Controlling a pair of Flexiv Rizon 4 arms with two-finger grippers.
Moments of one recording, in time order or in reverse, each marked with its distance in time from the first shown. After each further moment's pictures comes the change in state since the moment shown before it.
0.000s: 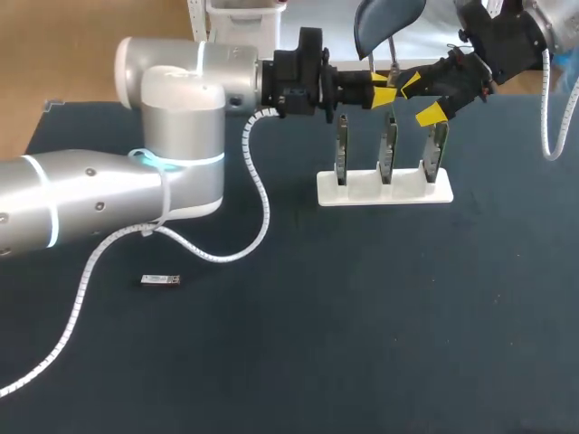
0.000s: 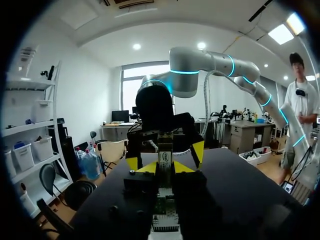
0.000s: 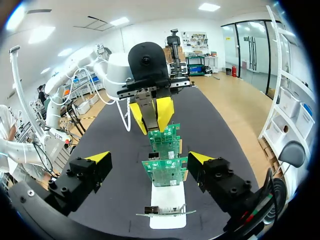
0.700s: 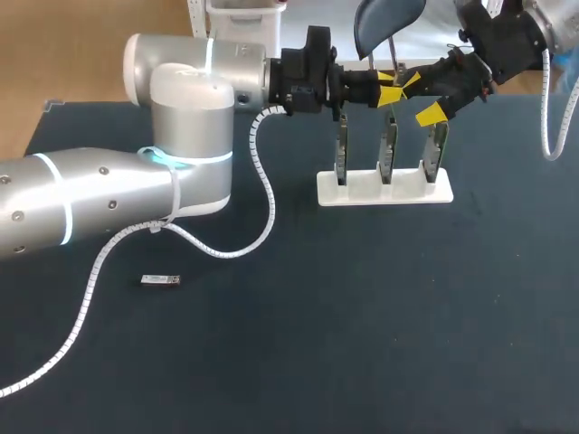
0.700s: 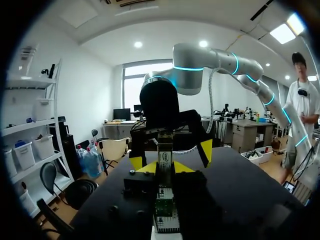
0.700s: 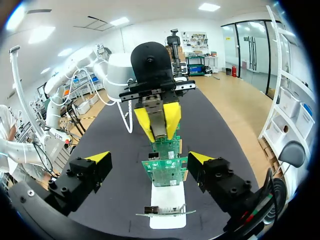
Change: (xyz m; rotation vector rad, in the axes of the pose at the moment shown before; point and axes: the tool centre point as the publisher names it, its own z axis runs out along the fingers) left arm 0.004 0.009 0.009 -0.016 0.017 -0.007; right arm 0.000 0.000 0.000 0.000 0.000 0.000
